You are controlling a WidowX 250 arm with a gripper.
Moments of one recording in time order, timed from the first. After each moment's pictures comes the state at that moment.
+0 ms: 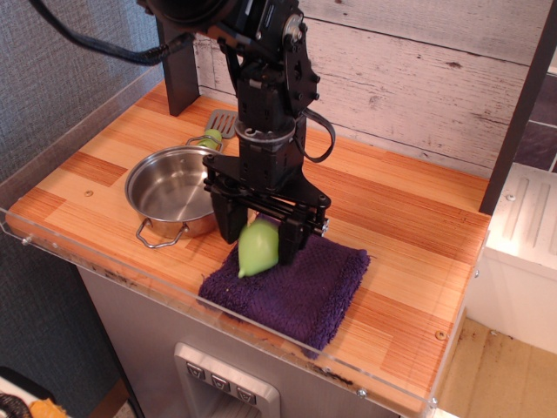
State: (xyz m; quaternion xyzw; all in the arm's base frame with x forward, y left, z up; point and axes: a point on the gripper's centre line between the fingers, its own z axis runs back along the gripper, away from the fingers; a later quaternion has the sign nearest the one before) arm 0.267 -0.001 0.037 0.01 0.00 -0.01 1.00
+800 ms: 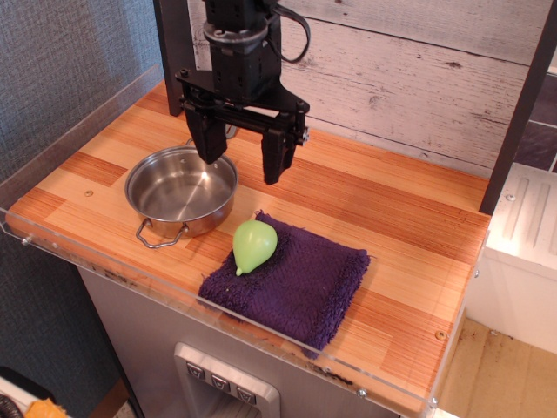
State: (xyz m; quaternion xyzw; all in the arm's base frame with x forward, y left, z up) arm 0.291 0.032 0.093 0.00 -0.04 0.01 1.00
